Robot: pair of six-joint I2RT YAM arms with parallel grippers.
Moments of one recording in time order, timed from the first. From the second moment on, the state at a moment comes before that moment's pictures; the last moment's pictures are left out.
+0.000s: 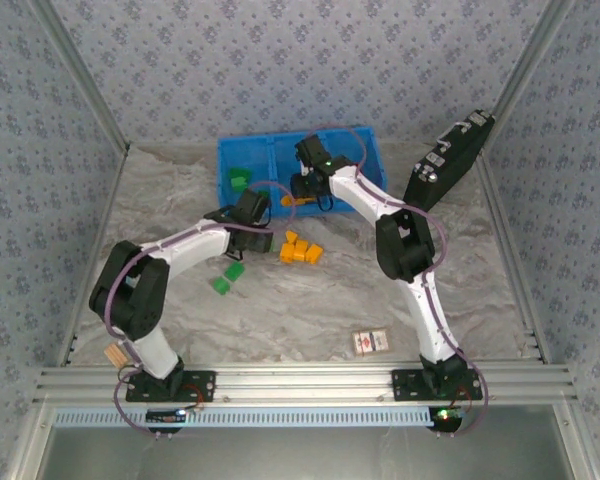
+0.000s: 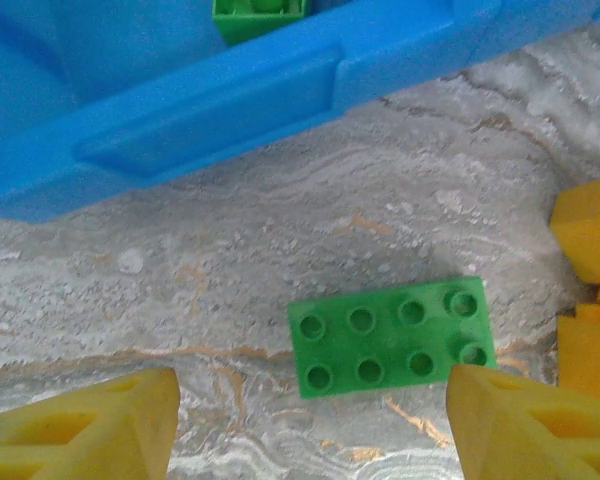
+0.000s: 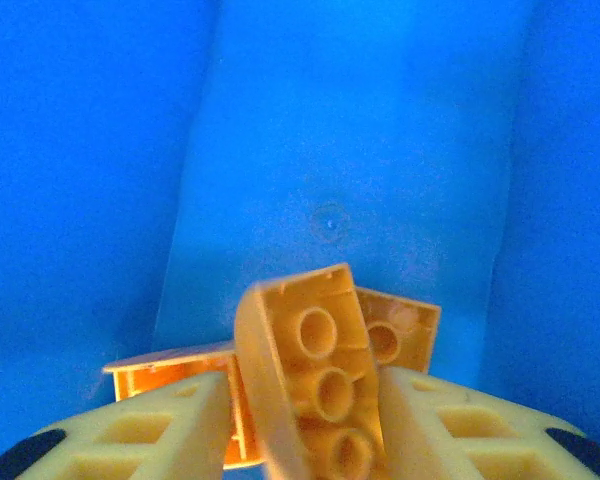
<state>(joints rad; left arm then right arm) -0.57 1.71 1.11 -0.45 -0.24 -0.26 0.53 2.38 2.10 -0.68 0.04 0.25</state>
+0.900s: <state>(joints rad) -0.61 1.88 1.18 -0.47 -0.26 -0.32 0.54 2.19 1.89 -0.63 0.01 0.20</state>
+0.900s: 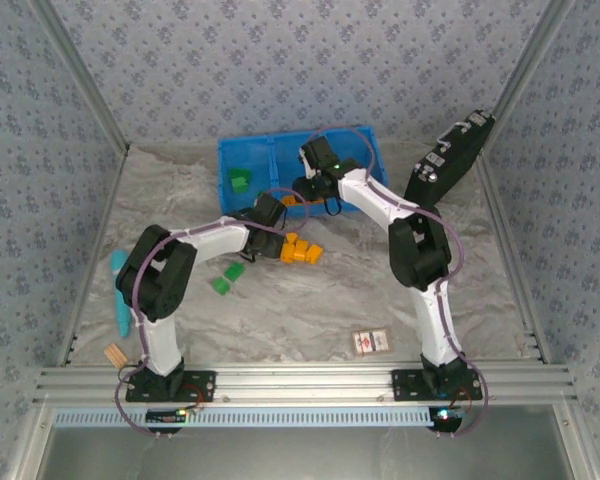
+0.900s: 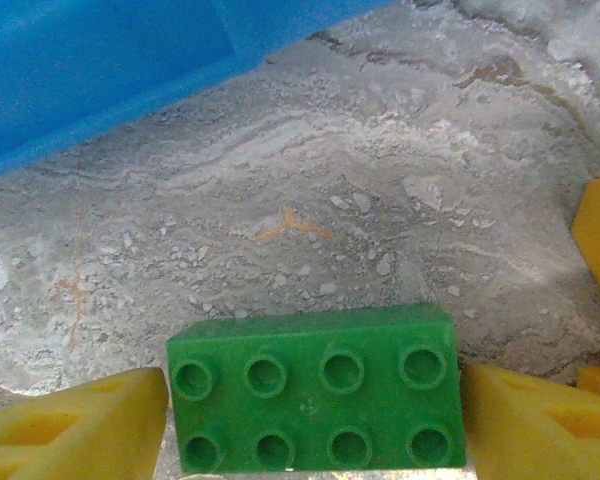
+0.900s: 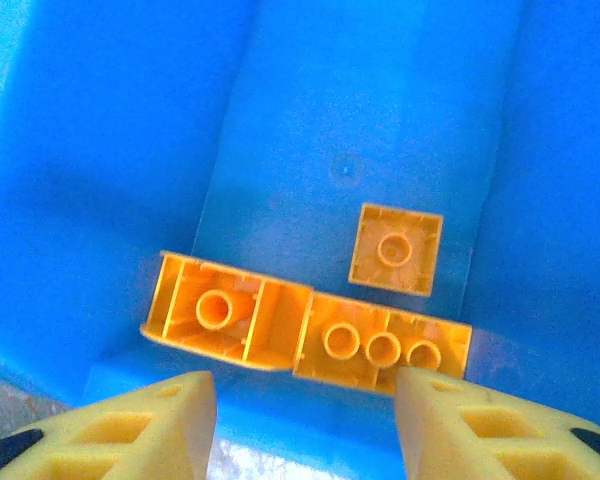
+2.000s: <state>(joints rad) -0.61 1.73 1.12 -0.45 -0.29 -0.33 0.64 1.64 1.08 -0.51 0.04 0.30</state>
